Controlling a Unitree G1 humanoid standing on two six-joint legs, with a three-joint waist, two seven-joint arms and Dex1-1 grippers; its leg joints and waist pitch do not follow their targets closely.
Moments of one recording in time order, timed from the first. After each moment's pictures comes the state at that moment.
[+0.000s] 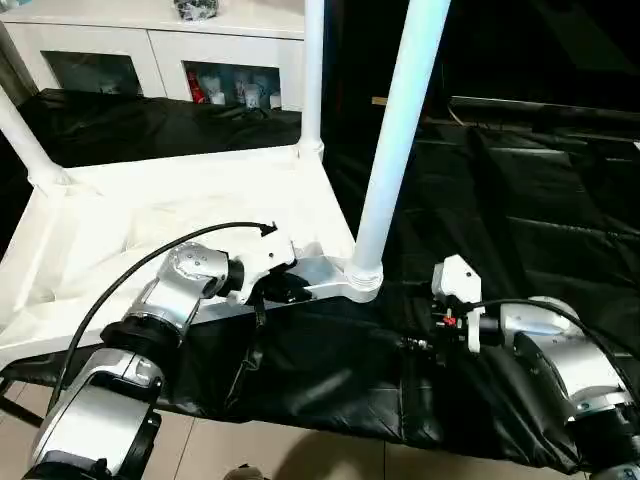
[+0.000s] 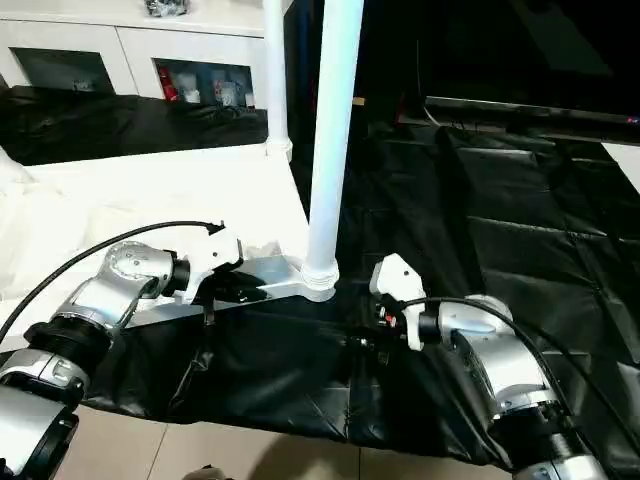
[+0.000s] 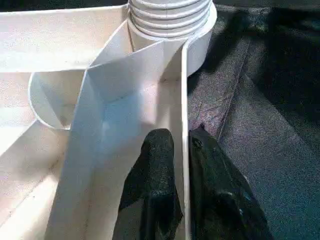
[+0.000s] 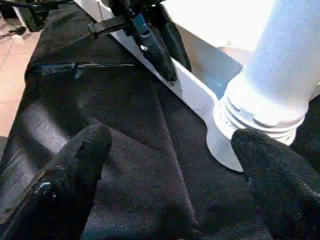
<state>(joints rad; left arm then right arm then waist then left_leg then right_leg) -0.70 0.35 -0.25 0.81 0.11 -0.02 -1.15 -0.29 -0.47 0.18 0.23 0.20 0.15 1.10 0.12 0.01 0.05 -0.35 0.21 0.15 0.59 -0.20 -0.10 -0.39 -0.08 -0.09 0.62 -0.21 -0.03</state>
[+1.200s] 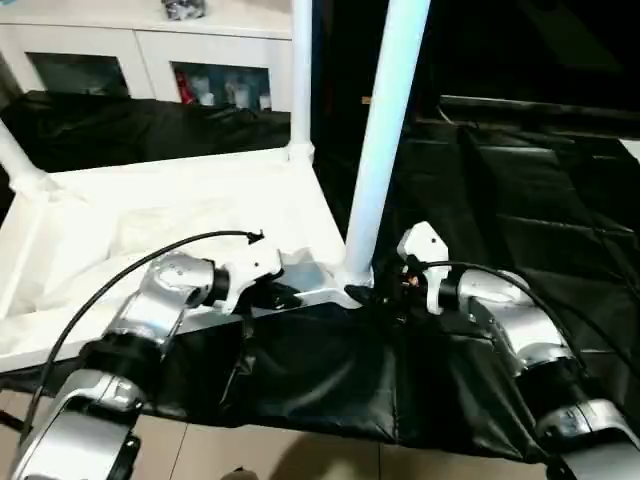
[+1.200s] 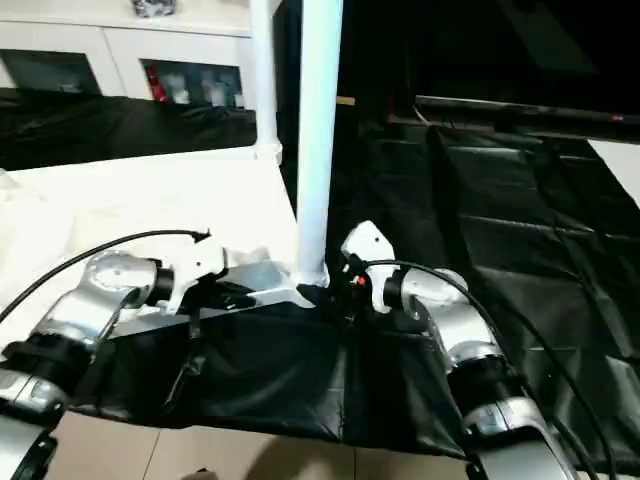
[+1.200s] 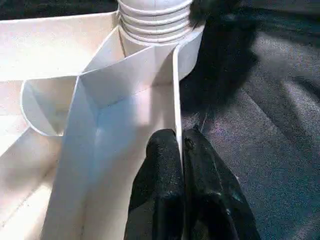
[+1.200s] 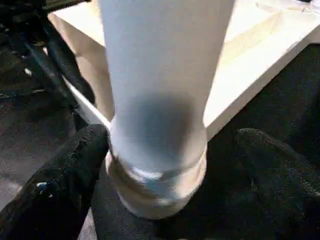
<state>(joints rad) -0.59 0.40 -0.23 0.64 0.07 0.01 -1.21 -0.53 -0.29 0.18 0.60 0.12 0.08 0.93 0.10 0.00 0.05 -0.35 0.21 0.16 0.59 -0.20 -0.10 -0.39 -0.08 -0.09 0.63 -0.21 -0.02</state>
